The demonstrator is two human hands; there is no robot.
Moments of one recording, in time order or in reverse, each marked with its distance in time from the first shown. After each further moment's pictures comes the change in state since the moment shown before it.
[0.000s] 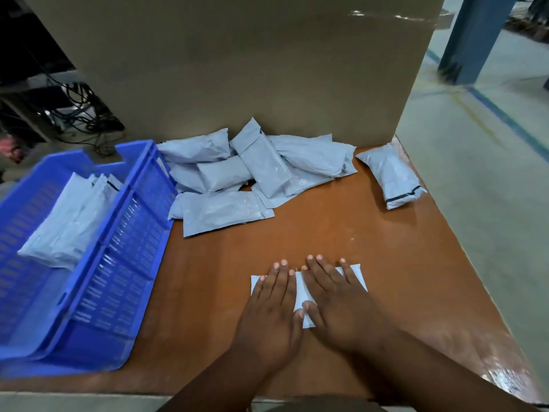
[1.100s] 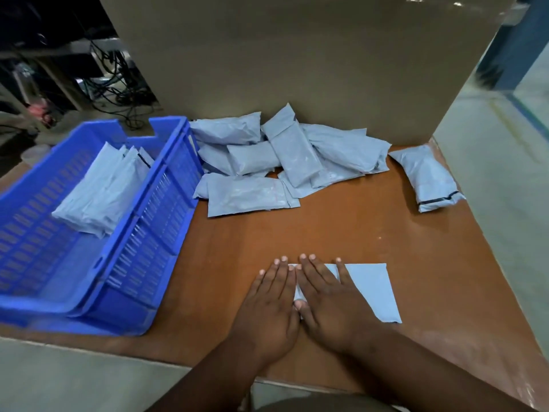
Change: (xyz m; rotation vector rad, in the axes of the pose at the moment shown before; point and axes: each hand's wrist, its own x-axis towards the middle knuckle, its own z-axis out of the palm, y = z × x) left_hand -0.028 -0.031 -0.005 -0.029 -0.003 -0.044; right_hand 0.022 -0.052 0.004 -0.015 -0.052 -0.095
